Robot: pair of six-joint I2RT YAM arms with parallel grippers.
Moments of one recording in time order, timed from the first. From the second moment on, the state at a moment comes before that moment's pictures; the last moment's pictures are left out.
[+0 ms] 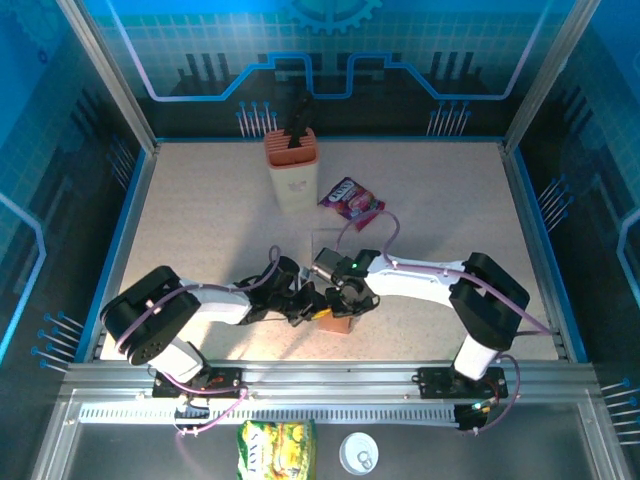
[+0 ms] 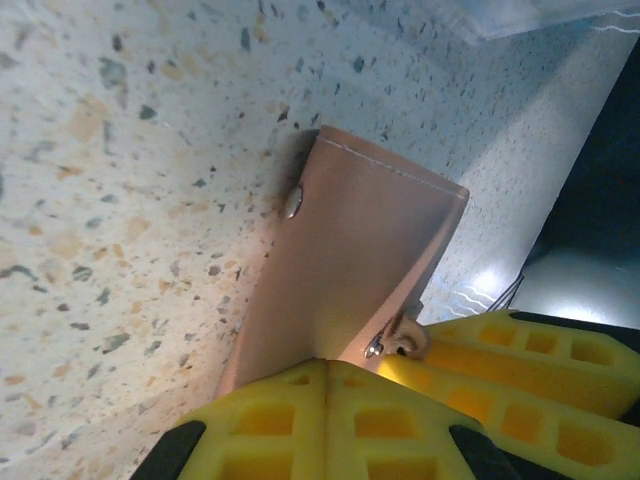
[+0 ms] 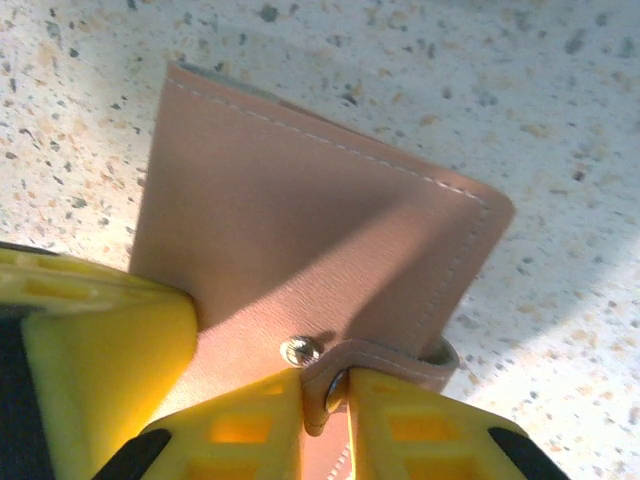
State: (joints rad) left arm -0.74 1.55 0.45 0.32 0.50 -1.32; right arm 0.97 1.69 1.05 -0.79 -0.02 0.83
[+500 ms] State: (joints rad) left arm -0.74 1.54 0.45 0.31 0.49 -1.32; right arm 0.94 1.57 0.97 -0.83 0.00 0.83
